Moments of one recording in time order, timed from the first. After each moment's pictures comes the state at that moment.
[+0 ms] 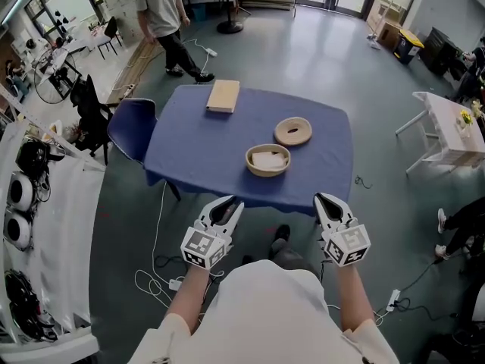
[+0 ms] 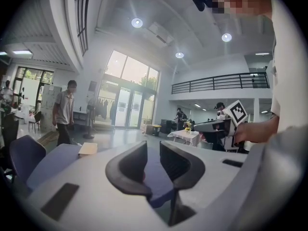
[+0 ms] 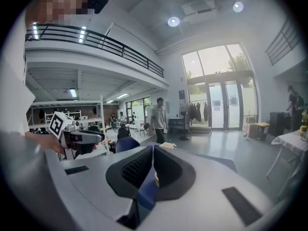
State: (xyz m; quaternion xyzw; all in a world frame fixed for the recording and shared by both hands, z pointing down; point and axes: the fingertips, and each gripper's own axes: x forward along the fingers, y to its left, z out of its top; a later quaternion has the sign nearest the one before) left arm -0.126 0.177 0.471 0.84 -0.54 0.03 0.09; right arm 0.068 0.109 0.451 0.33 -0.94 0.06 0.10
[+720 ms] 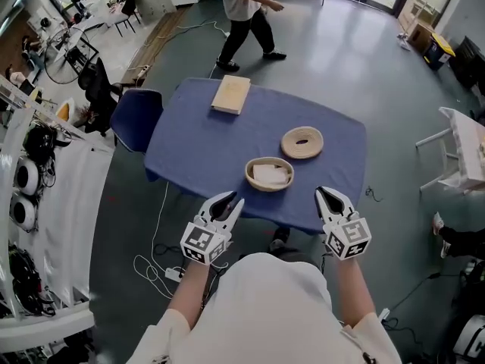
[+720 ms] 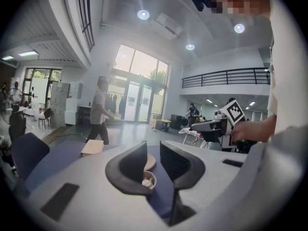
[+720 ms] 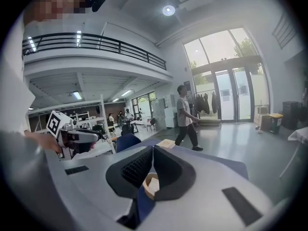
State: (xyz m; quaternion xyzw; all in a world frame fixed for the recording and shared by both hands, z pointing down) left arm -0.116 0.039 0.505 0.80 -0.58 0.06 0.12; right arm 0.070 -0.061 0.497 0.28 -0.95 0.11 0.11
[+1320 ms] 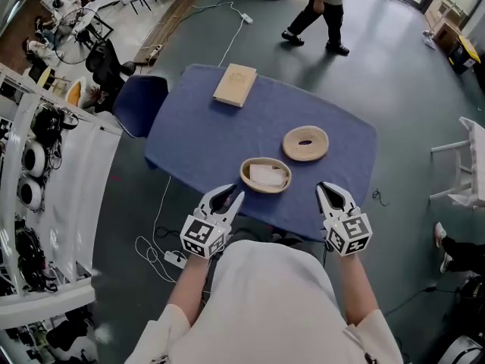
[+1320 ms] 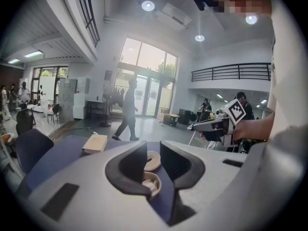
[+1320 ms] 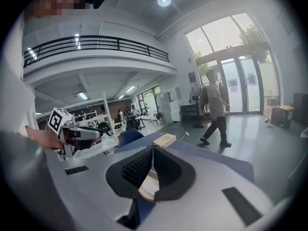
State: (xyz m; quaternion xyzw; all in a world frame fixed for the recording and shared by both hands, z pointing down) left arm -0.108 -0.038 0.539 0.77 -0.61 0.09 0.16; right arm 0.071 -0.150 0.544 0.22 -0.96 0.14 0.14
